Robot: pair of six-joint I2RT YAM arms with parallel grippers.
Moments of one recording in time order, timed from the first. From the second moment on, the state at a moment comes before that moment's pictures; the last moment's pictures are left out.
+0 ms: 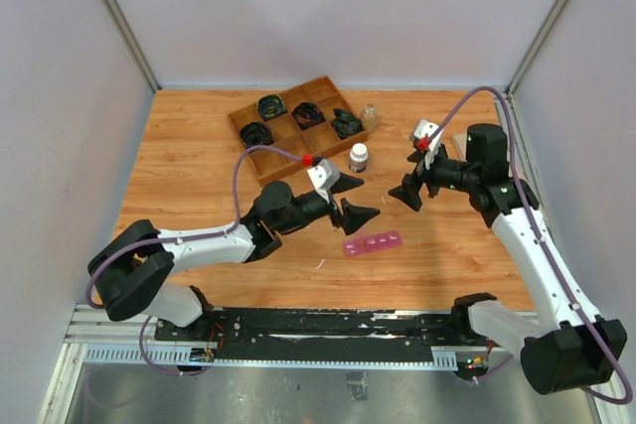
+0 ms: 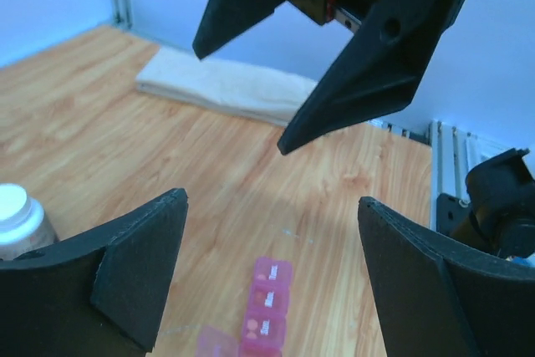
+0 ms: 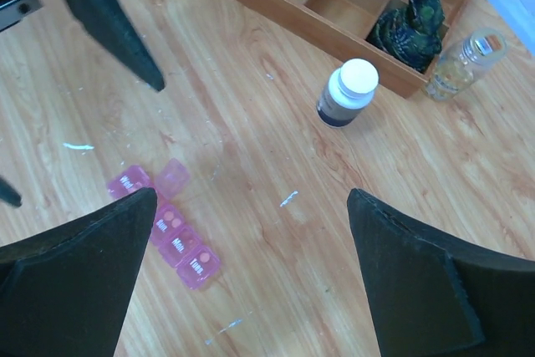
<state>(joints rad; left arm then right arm) -0.92 1.42 0.61 0.97 0.27 -0.19 0.19 1.02 0.99 -0.53 -0.75 -0.53</state>
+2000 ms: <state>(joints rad) -0.92 1.01 0.20 0.58 -0.25 -0.14 0.21 2.38 2.18 -0.61 -0.47 -0.43</state>
